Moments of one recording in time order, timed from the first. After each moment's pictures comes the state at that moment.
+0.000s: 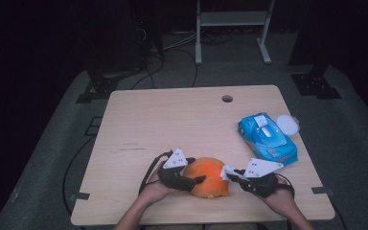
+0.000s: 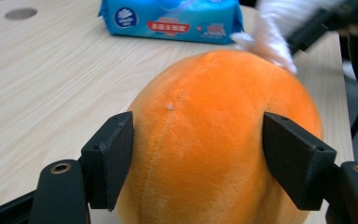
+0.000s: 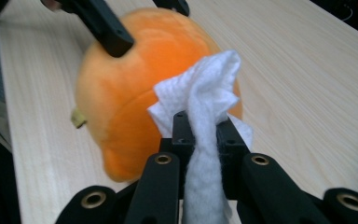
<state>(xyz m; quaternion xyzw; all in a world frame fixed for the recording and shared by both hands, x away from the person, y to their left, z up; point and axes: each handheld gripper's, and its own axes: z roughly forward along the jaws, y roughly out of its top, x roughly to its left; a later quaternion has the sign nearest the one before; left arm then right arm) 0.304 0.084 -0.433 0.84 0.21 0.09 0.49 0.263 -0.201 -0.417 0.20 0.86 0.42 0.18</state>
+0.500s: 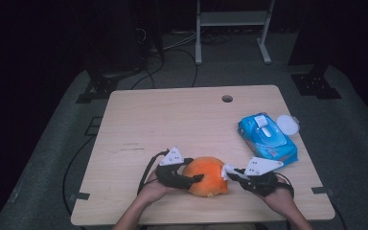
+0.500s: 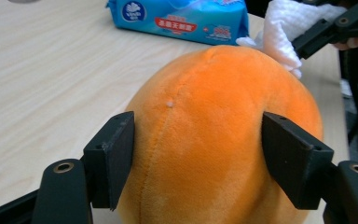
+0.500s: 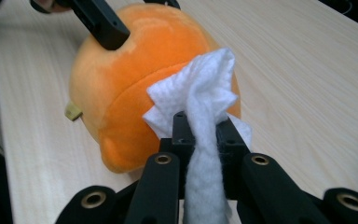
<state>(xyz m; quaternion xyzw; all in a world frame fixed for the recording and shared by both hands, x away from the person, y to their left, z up) 0.308 0.092 -0.436 0.84 0.22 0.06 0.50 0.268 -0.203 -0.421 0.22 0.86 0.43 0.17</state>
